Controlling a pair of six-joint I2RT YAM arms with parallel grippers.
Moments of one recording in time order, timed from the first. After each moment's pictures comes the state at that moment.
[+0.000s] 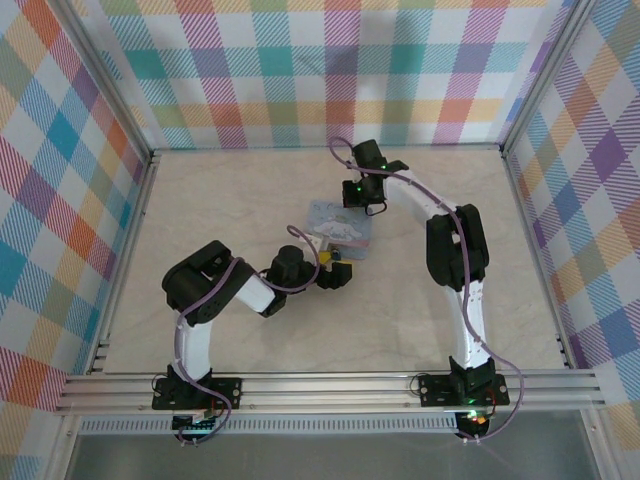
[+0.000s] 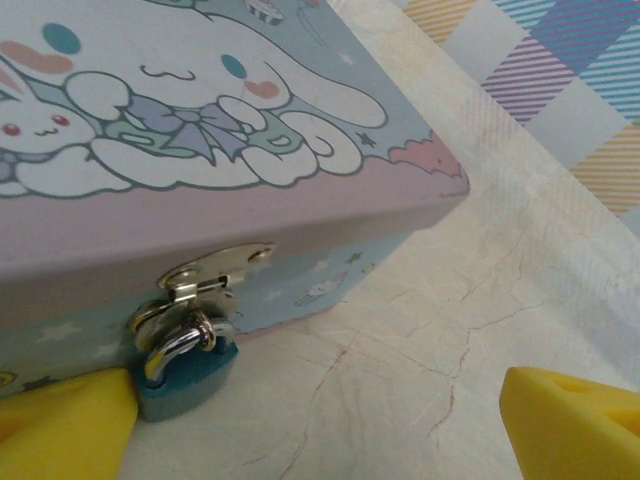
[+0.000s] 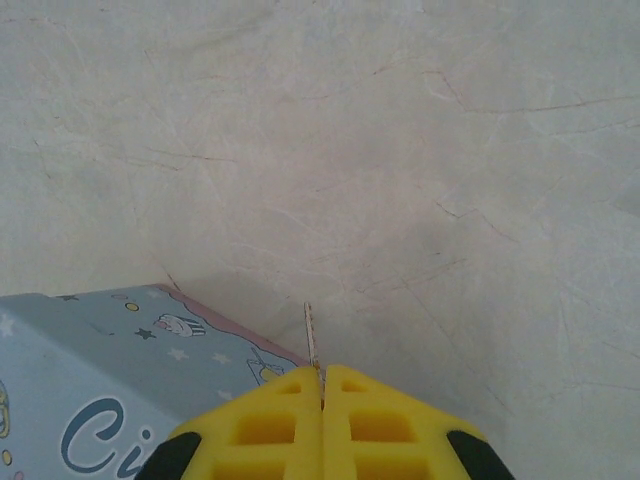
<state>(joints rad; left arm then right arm) -0.70 1.98 0.65 1.01 0.25 -0.45 0.44 2.20 1.85 -0.66 -0.13 0.25</state>
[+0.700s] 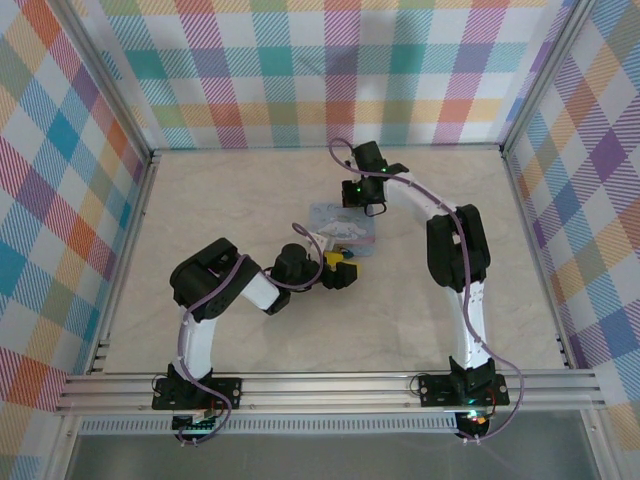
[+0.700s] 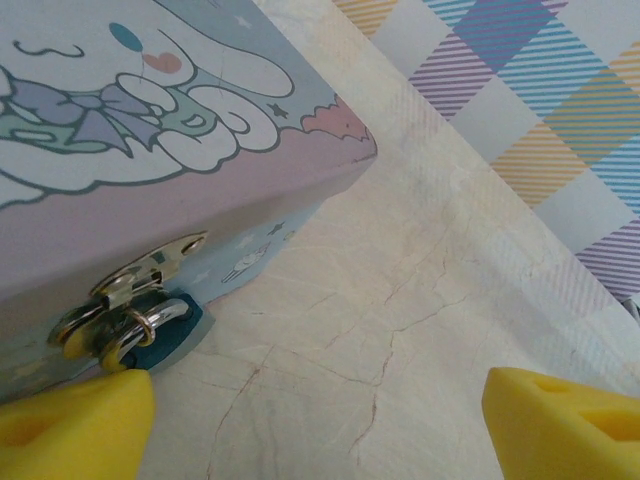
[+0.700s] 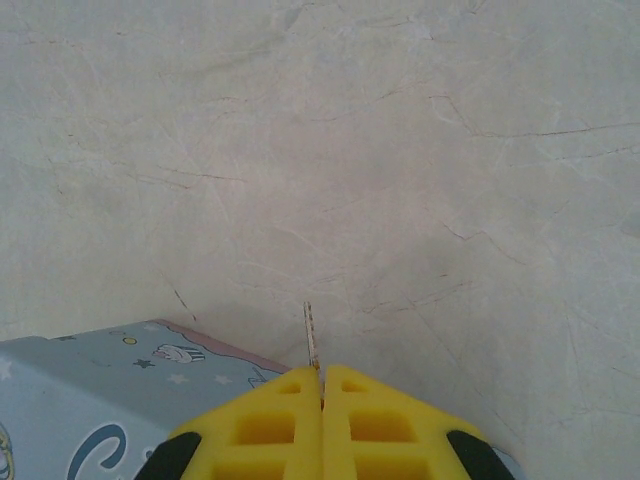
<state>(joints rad) -0.71 2.03 0.69 1.07 0.37 -0.51 0.44 2.19 1.80 -0.59 -0.14 0.26</state>
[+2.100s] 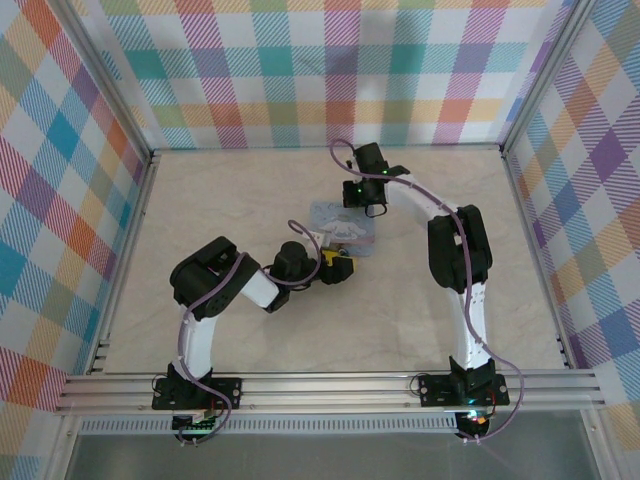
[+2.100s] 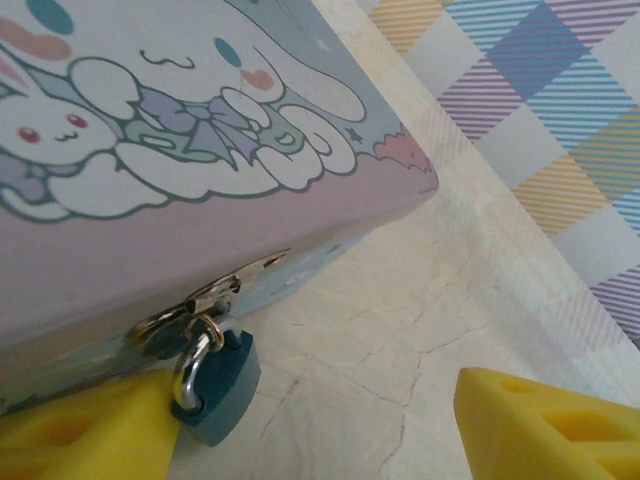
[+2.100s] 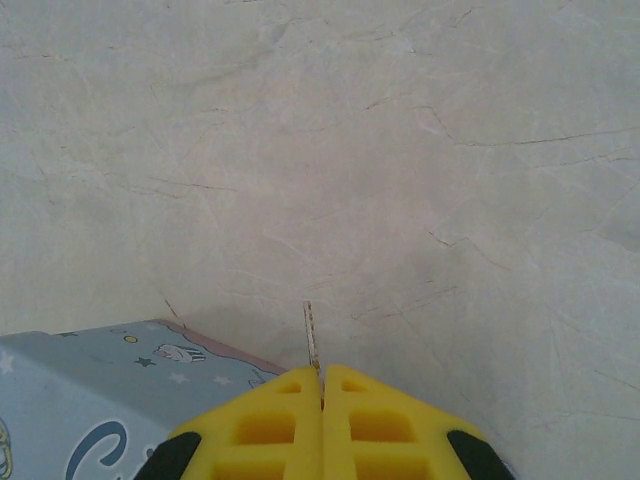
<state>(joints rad) -0.68 2.04 0.71 1.05 0.35 -0.59 0.44 2.17 1.76 -0.55 -0.12 0.26</state>
